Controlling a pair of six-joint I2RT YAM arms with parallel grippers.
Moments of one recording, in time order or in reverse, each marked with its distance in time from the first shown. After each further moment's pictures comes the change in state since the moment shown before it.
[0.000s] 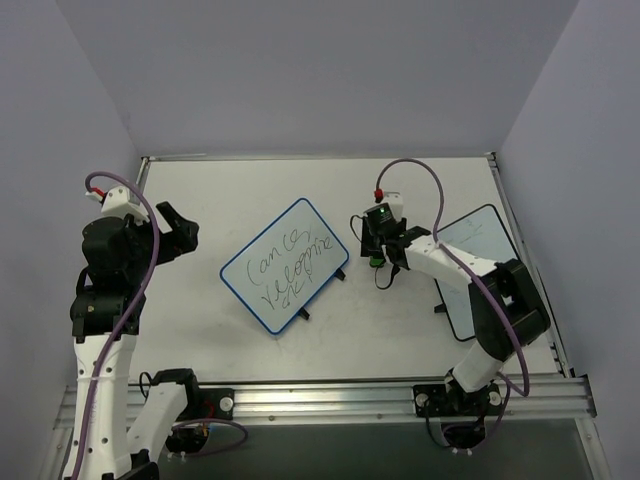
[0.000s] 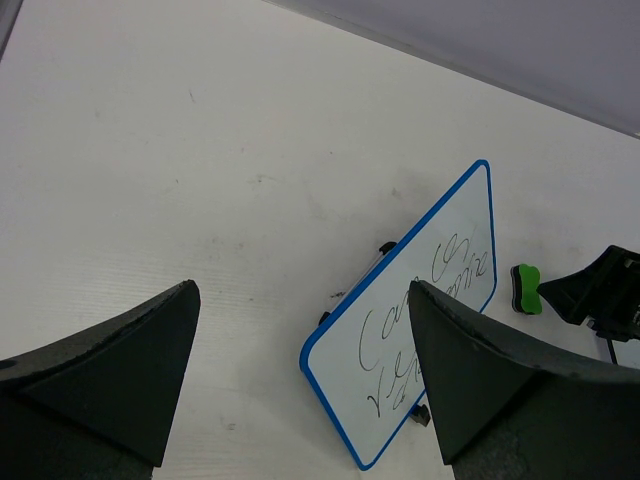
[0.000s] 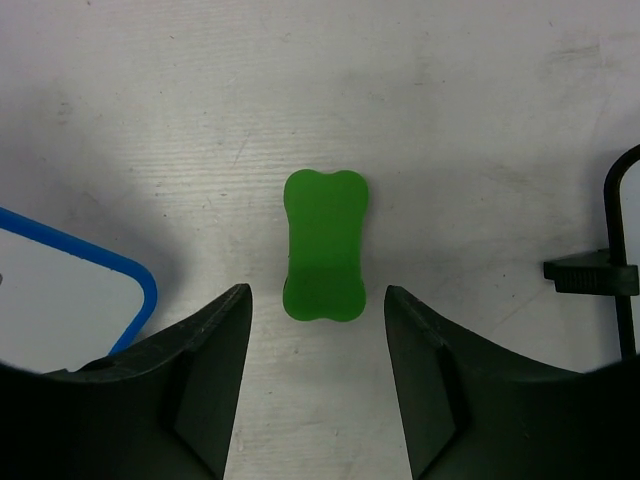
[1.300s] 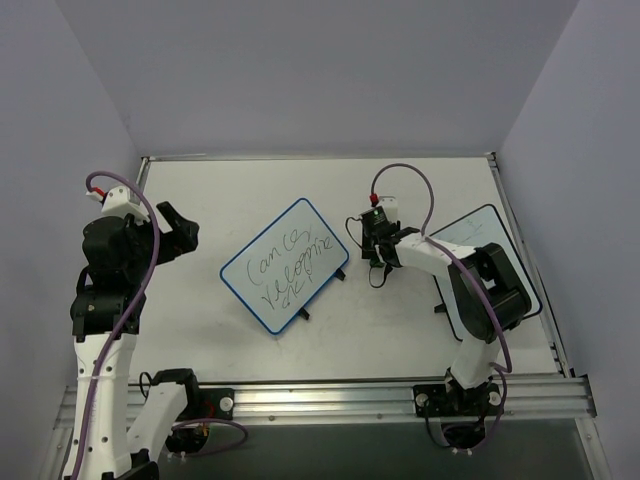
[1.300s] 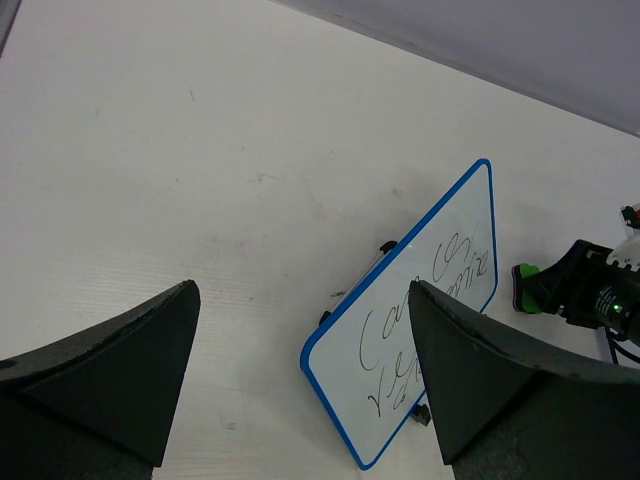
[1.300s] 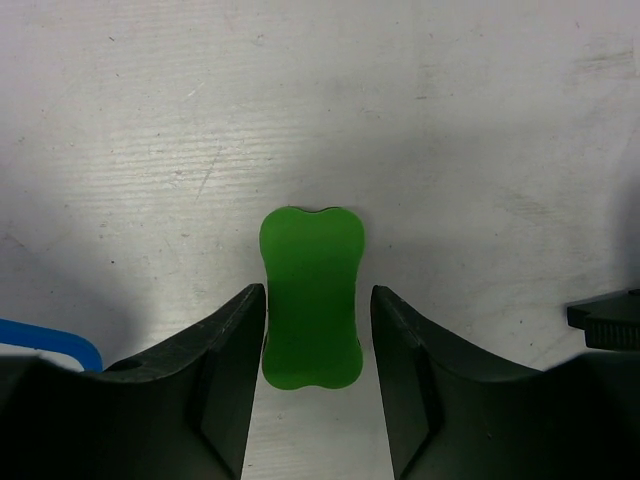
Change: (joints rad) left arm 0.000 0.003 -0.001 0.000 0.000 0.000; right arm -0.014 0.143 0.011 0.080 0.031 -0.026
